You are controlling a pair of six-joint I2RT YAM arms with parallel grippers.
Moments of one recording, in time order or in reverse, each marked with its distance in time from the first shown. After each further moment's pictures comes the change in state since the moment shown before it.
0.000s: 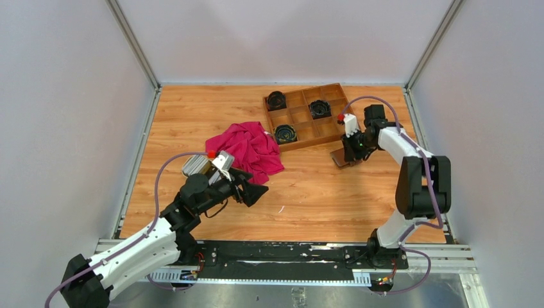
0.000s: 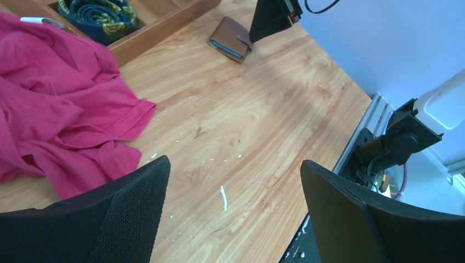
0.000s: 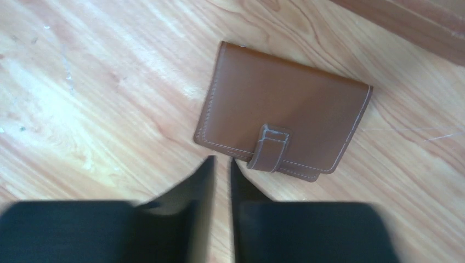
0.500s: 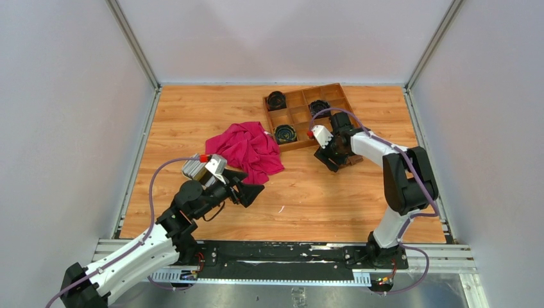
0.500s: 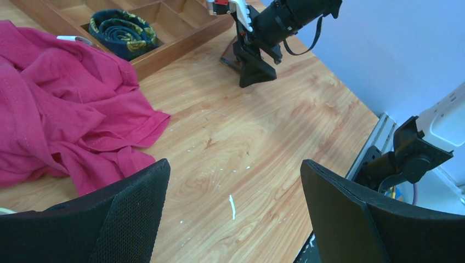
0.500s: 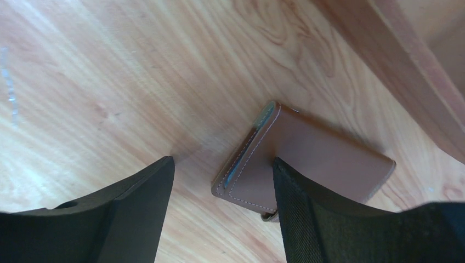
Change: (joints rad) left arm -0.012 -0.105 -0.050 0.012 -0.079 0.006; right arm 0.256 0.085 -0.030 0.116 0.301 -0.085
